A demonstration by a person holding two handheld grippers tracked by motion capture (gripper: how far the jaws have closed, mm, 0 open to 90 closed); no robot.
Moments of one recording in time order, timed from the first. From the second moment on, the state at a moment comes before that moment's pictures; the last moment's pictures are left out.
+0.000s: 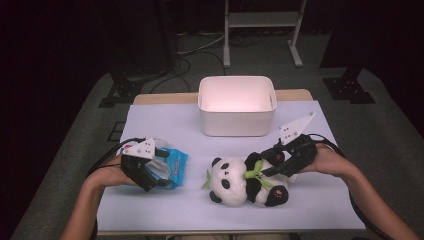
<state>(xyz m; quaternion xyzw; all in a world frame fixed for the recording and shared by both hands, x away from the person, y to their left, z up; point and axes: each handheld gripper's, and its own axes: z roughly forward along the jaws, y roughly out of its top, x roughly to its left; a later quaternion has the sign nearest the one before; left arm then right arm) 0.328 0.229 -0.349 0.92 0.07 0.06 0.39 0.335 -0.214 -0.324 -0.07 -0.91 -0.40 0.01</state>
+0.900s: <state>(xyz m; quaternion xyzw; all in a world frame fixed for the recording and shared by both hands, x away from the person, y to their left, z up) 0.359 0.227 -0.354 0.95 0.06 0.03 0.32 0.331 -0.228 -0.324 -0.08 -0.91 -0.41 0.01</state>
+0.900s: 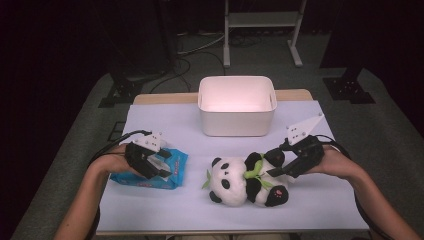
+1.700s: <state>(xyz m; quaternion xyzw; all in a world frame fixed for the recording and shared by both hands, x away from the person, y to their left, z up) 0.356 0.228 -0.356 0.95 0.05 0.03 0.31 0.330 -0.234 -0.322 -0.09 -0.90 -0.43 0.01</state>
